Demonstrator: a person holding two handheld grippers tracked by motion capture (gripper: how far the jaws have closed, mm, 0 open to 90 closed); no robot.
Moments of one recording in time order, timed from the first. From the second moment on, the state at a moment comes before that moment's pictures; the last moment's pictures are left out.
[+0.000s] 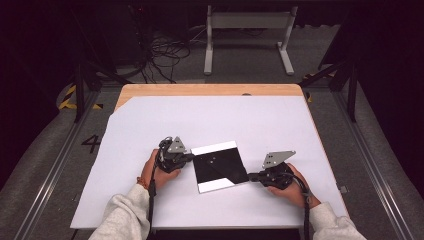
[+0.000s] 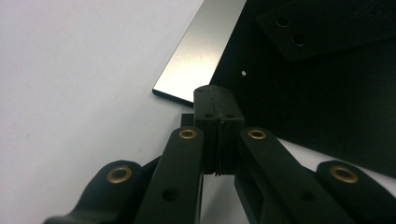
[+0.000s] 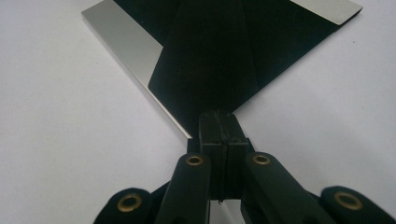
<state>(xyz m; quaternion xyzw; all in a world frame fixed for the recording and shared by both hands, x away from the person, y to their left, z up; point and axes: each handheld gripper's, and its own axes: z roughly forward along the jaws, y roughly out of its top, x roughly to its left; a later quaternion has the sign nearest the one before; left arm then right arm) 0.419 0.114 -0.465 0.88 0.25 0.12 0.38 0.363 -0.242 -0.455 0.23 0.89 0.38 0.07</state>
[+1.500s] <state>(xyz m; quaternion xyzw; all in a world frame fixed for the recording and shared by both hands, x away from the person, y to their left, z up) 0.428 0.103 -0.457 0.88 0.24 0.14 0.38 0.353 -0.232 -0.450 0.21 0.91 0.36 0.07</state>
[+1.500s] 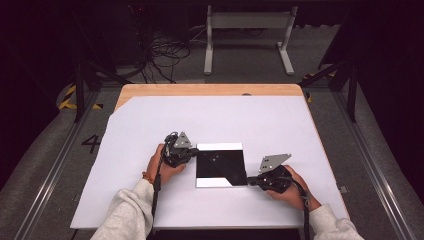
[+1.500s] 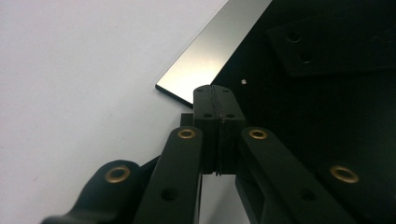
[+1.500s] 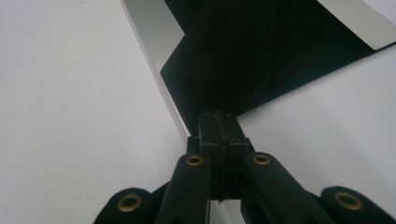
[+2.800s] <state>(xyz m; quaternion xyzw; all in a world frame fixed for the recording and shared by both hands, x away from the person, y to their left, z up) 0.354 0.129 -0.465 0.89 0.20 0.10 0.38 0.336 -0.223 -0.438 0.21 0.93 0.28 0.11</state>
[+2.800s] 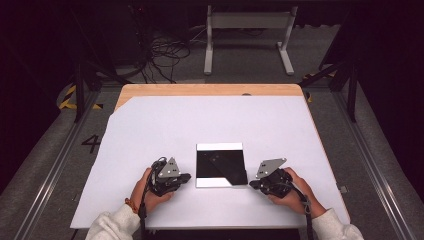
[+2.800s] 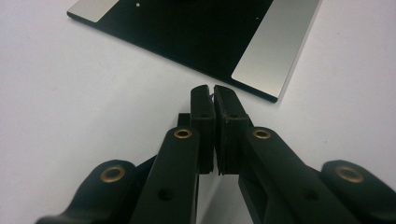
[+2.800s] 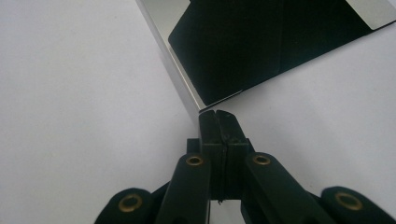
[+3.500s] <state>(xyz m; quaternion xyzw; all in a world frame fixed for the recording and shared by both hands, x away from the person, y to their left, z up) 0.356 0.132 -0.464 0.89 0.21 0.11 0.39 0.336 -0.220 -0.438 0.21 0.93 0.29 0.10</state>
